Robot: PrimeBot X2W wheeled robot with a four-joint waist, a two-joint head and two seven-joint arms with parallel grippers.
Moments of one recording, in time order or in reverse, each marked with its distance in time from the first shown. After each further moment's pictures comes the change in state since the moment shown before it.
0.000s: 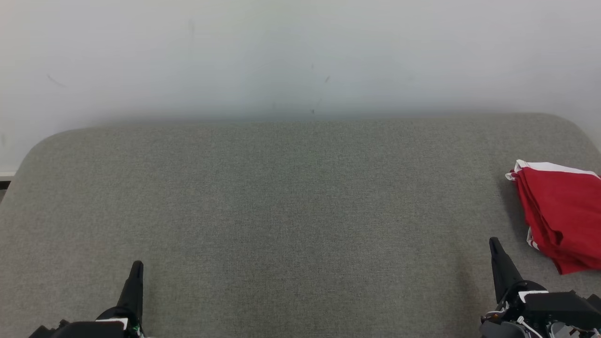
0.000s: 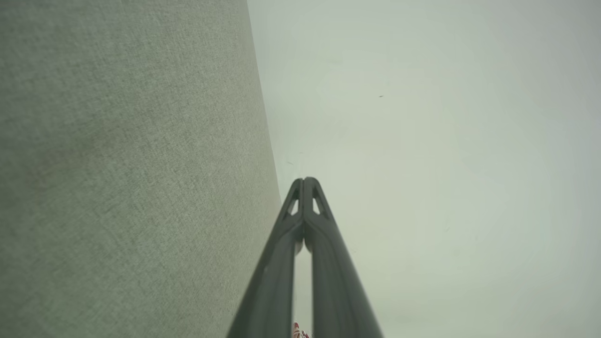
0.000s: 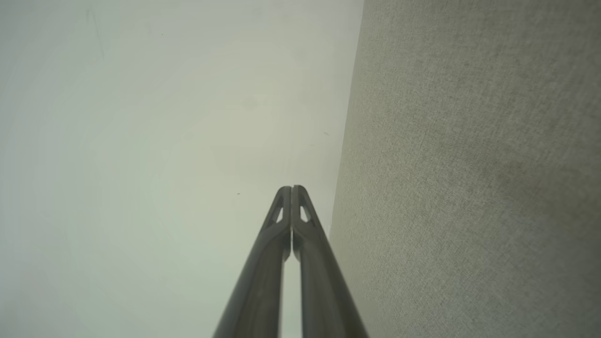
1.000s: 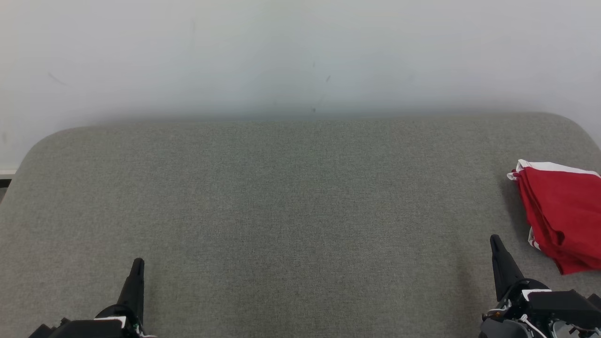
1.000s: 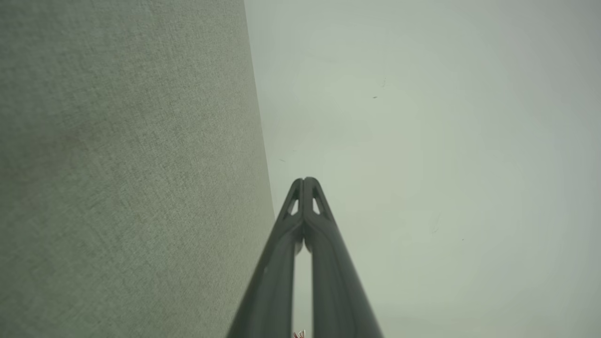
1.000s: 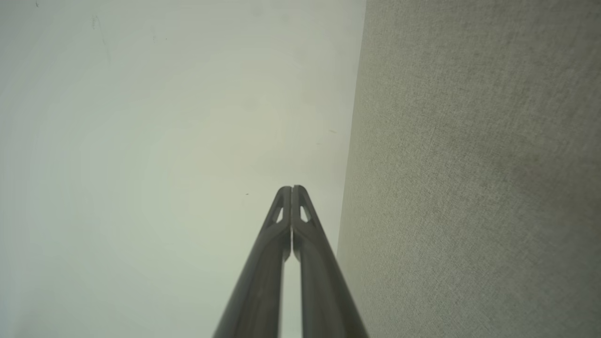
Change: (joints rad) left arm -0.010 0.001 -0.002 -0.003 -0.051 -0.004 0.016; right arm -0.004 0.000 -0.005 -0.010 0.054 0.000 0.012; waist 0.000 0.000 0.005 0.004
